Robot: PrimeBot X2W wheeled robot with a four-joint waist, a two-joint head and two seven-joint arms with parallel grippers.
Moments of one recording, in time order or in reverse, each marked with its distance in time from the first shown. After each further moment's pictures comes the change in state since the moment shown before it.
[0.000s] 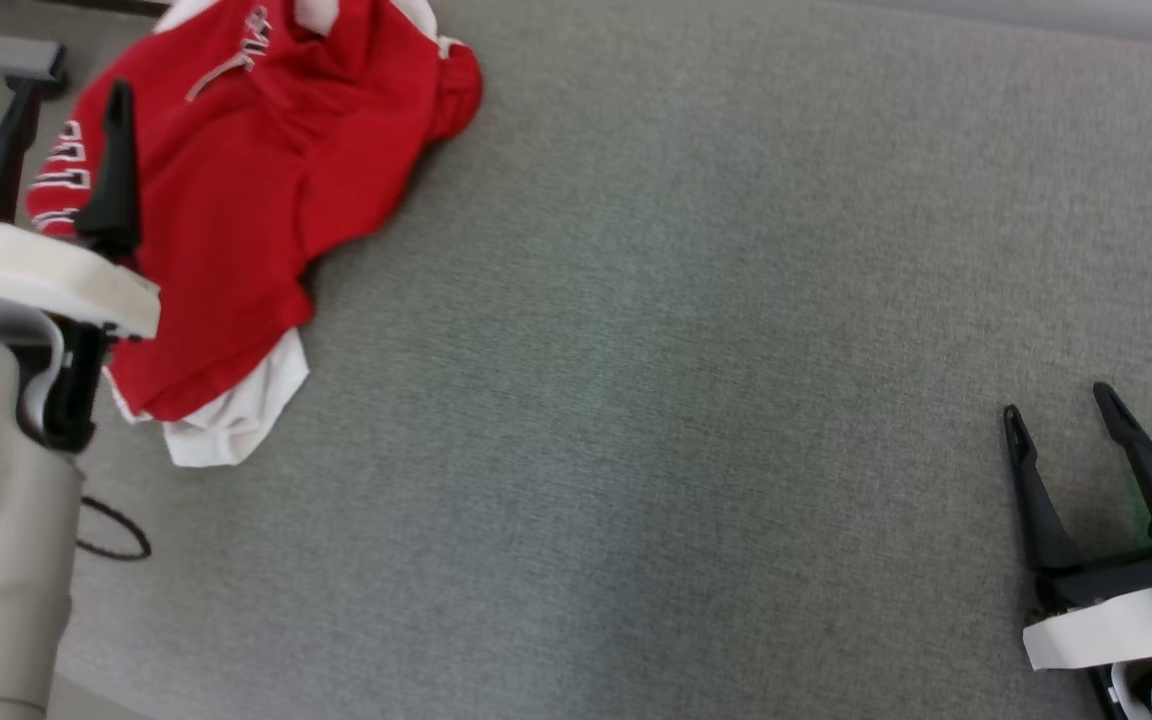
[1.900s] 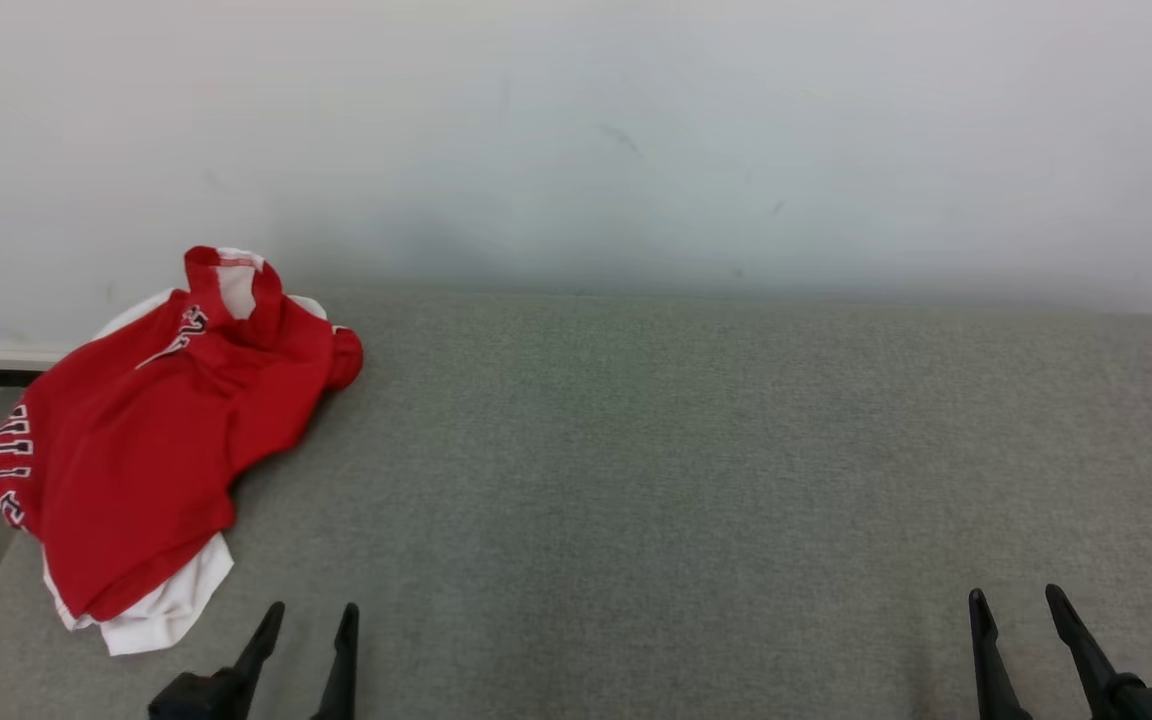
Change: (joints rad) left arm 0.829 -0.329 0.156 -0.310 0.339 0.004 -0.033; right arm 0.209 0.133 -0.040 0.096 0.110 -0.003 0.000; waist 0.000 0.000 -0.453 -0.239
